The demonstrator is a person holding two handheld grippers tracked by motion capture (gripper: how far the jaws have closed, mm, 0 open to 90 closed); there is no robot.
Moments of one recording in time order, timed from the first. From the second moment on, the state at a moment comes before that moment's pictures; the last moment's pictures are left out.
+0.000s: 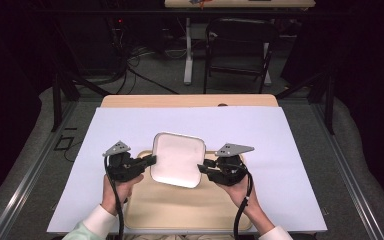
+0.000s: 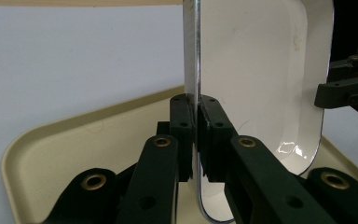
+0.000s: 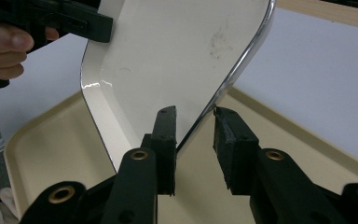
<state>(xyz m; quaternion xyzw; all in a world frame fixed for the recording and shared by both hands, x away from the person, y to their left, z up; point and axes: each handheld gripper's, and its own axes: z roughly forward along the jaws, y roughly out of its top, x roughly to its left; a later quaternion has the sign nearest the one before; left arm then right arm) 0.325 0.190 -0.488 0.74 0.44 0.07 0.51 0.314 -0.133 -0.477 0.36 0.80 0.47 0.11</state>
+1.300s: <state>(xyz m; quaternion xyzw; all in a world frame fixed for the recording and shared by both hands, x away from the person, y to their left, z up) 0.294 0.191 -0.499 0.76 0.43 0.03 0.49 0.287 -0.140 -0.482 0.35 0.82 0.46 0.08</state>
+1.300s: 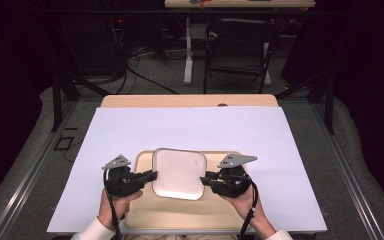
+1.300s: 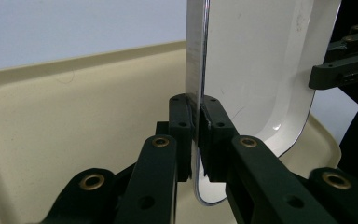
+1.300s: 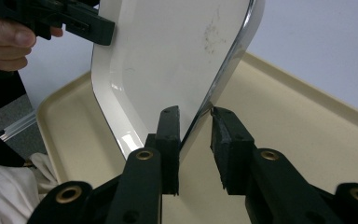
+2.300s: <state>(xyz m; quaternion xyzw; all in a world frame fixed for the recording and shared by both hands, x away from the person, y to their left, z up) 0.280 0.186 -0.519 0.77 0.44 -0.01 0.46 0.276 -0.144 -0.494 0.36 0.83 0.43 0.05</state>
